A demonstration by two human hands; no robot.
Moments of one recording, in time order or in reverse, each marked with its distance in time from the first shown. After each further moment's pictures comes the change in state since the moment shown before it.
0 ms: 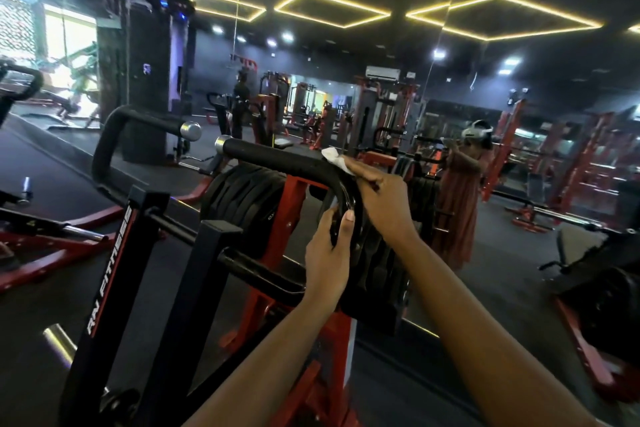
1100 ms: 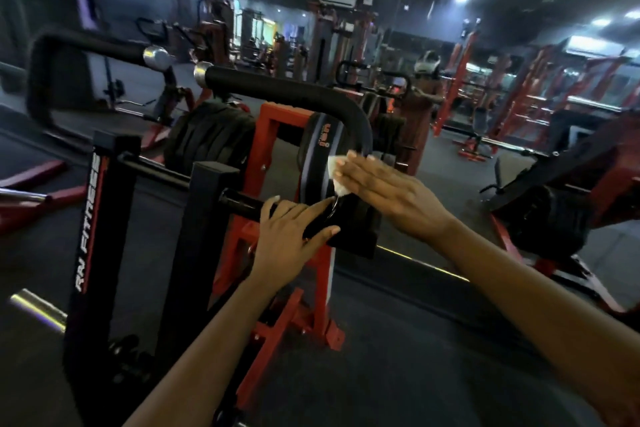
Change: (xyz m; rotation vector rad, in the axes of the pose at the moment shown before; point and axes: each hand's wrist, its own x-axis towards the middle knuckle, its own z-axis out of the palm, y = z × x) left_hand -0.022 -0.076 -0.083 0.806 -0.148 0.575; right_hand -0.084 0.014 -0.015 -0.937 -0.331 -0.801
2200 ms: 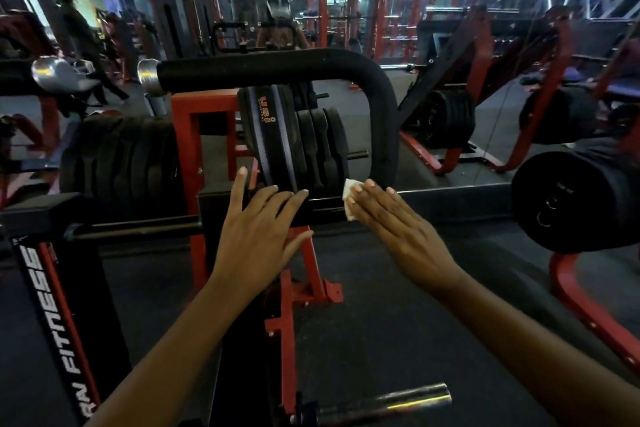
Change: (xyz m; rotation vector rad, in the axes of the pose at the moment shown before) left_hand 0.022 -0.127 -0.046 0.216 -0.173 0.592; right_hand 0.025 -0.161 0.029 -0.151 -0.212 0.701
